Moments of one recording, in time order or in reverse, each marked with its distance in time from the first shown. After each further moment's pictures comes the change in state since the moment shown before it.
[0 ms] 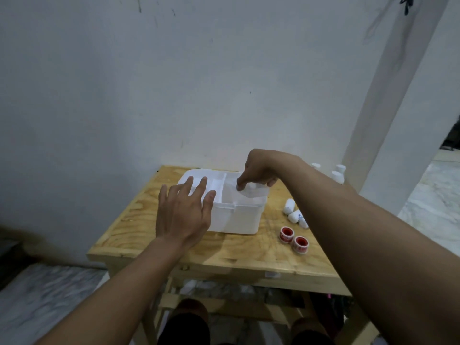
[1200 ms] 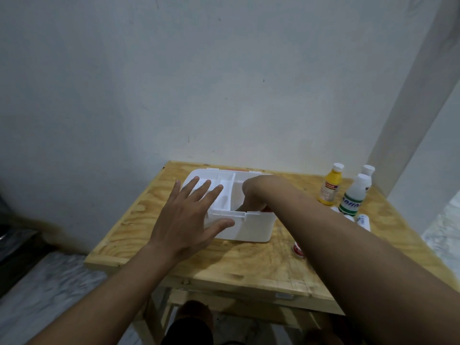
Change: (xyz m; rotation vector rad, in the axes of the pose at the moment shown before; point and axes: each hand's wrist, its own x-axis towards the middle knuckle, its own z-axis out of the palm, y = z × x) left_hand 0.016 -0.016 0.008 -0.005 -0.108 0.245; right_hand 0.039 -0.009 0.041 -0.362 -0.255 -0.020
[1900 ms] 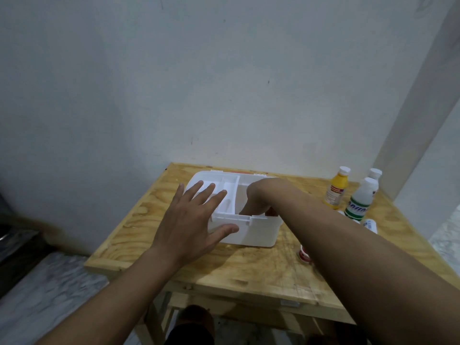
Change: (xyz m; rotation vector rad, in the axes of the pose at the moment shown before) left_hand 0.000 -0.001 0.003 0.008 0.007 0.000; right_hand 0.000 -0.003 -0.002 0.059 -0.083 -0.001
